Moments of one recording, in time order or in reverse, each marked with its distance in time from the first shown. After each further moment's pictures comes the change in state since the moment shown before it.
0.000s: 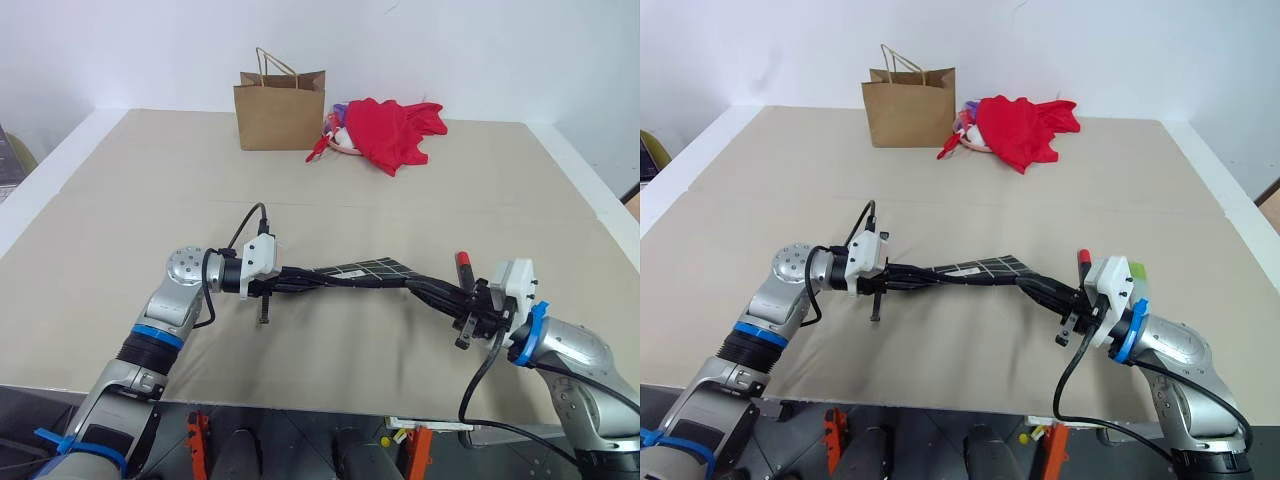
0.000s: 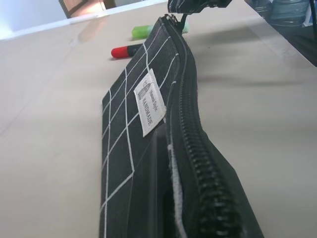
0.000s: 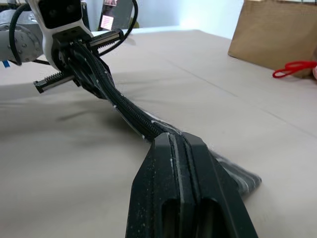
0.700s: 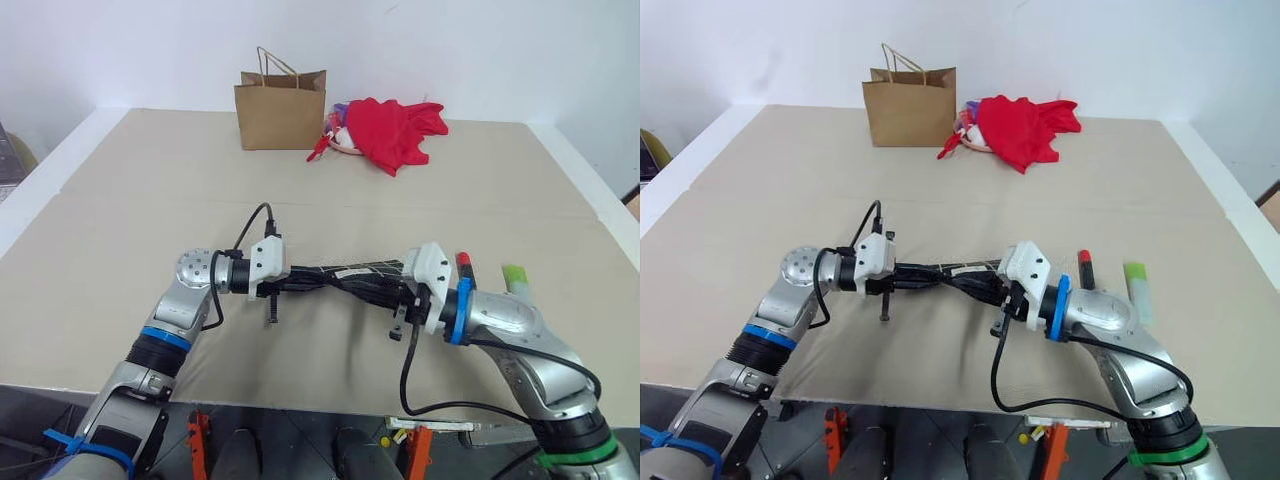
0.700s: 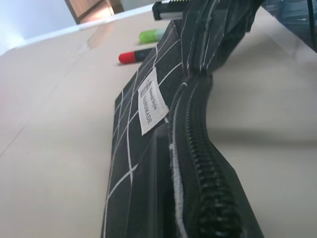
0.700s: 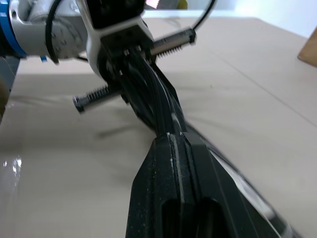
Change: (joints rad) left arm 0.004 -0.056 0.000 -0.002 0.042 -0.035 0.051; right arm -0.217 0.042 0.282 -0.120 -0.120 0.215 -0.110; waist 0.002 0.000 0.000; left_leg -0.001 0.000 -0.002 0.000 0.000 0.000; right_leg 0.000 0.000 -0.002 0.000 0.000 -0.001
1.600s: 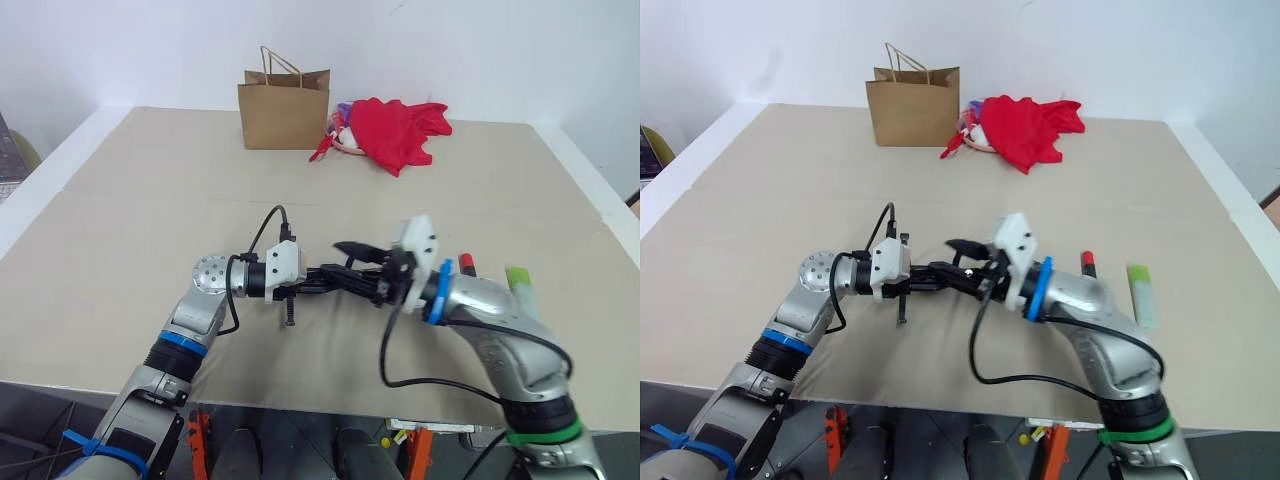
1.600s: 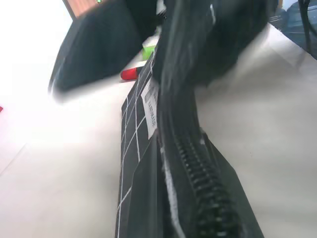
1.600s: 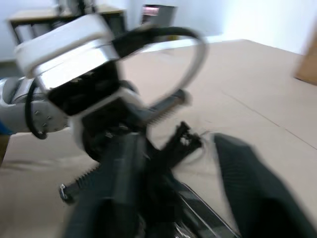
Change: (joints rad) left arm 0.006 -0.062 -0.010 -0.006 0.032 -0.041 0.038; right arm -0.039 0.069 -0.151 -0.037 0.148 0.216 -0.098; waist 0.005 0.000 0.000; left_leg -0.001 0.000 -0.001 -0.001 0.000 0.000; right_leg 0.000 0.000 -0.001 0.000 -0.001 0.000
